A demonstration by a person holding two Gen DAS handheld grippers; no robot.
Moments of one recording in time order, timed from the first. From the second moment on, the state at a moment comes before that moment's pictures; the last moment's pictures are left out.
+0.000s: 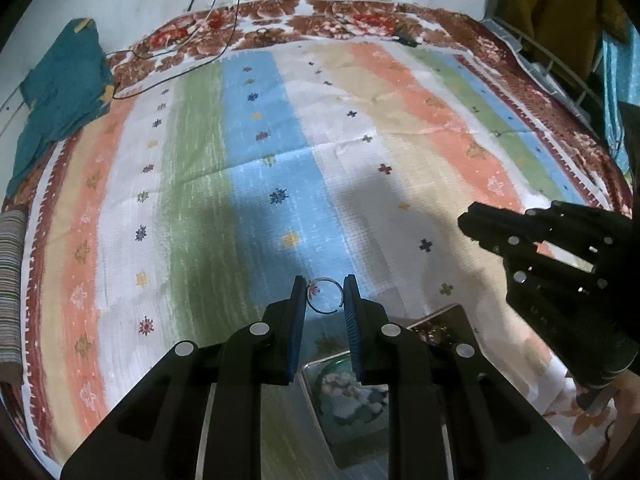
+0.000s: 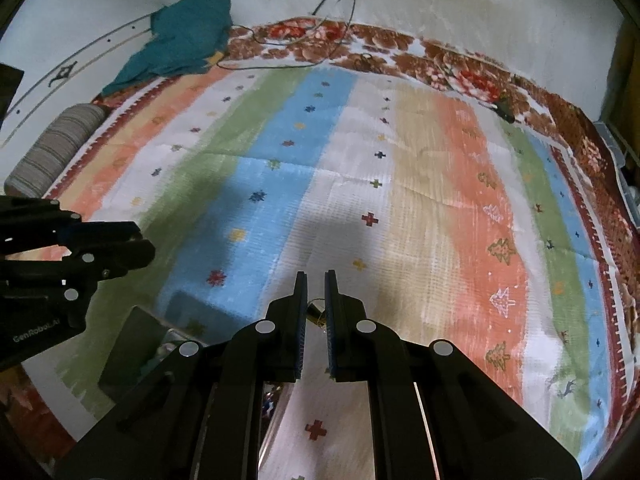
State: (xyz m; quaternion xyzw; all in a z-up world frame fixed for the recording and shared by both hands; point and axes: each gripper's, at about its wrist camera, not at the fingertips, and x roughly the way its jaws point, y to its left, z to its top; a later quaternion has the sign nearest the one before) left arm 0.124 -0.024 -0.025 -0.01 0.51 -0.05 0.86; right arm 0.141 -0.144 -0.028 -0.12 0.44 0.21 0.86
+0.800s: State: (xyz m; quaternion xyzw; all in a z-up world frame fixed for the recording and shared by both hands) left arm 0.072 -0.032 0.002 -0.01 0.47 -0.06 0.88; right arm 0.086 -0.145 -0.010 -0.11 0.42 0.24 0.87
